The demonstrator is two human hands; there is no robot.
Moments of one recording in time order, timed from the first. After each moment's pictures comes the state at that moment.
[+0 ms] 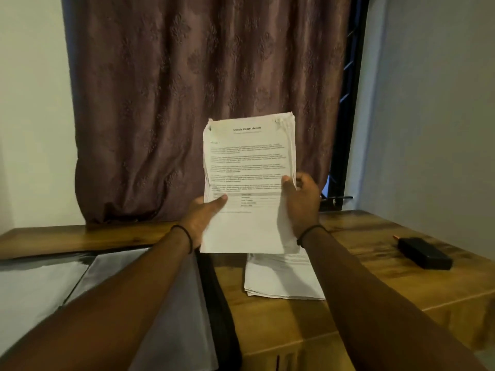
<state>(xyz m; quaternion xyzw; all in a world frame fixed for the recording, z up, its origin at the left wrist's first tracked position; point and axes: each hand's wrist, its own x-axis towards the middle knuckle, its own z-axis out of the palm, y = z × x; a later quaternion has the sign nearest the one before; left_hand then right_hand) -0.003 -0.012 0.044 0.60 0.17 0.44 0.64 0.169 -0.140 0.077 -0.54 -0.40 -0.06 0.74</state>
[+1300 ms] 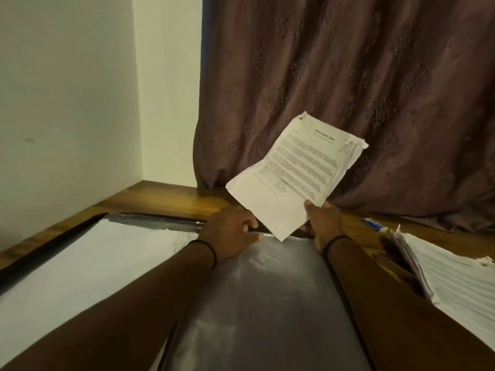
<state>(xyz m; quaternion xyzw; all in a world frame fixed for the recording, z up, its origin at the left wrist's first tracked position) -0.178 0.113 -0.043 0.84 0.40 0.37 0.09 0.045 0.114 -0.034 -0.54 -0.34 0.33 0.70</state>
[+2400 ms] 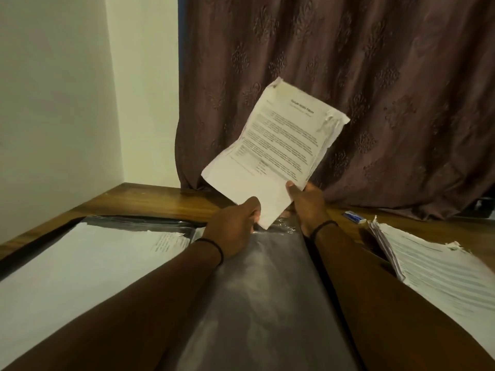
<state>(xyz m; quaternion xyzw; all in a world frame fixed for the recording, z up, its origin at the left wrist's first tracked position) -0.142 0.098 -0.038 0.86 0.33 0.38 0.04 0.041 0.097 -0.003 -0.50 -0.41 0.32 0.70</state>
